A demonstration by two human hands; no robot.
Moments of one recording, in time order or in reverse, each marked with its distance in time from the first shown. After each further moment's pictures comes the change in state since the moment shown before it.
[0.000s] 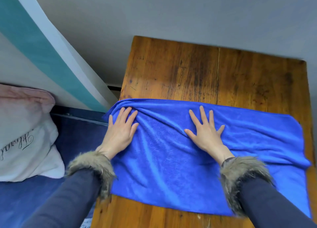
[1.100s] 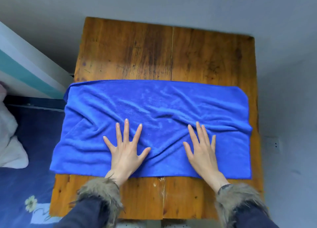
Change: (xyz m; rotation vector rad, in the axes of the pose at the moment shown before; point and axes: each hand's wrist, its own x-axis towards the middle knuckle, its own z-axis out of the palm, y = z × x) left_hand -0.095 0.167 0.077 0.111 -0.053 -0.101; right_hand -0.131 0.121 0.044 0.126 0.279 -0.006
